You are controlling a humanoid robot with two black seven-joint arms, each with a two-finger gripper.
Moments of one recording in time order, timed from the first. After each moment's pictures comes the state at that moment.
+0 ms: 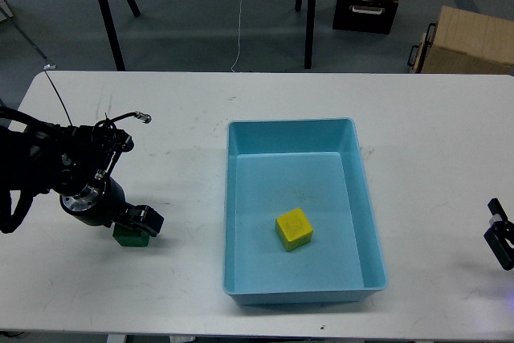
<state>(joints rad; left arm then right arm) -1.55 0.42 0.83 -1.31 0.61 -0.49 0.13 -0.49 -0.32 1.56 1.49 0.57 0.49 -0.18</state>
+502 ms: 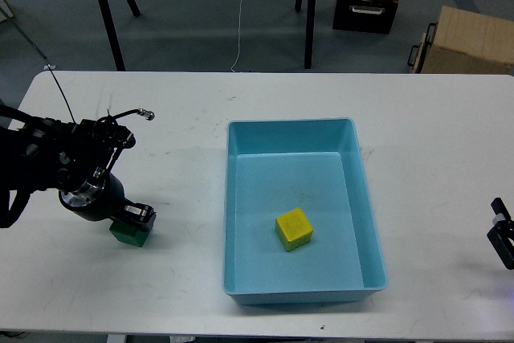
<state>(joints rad) -1.66 0.46 0.77 -1.34 0.69 -0.49 0.13 -0.49 -0.33 1.58 1.49 0.57 0.49 -0.18</state>
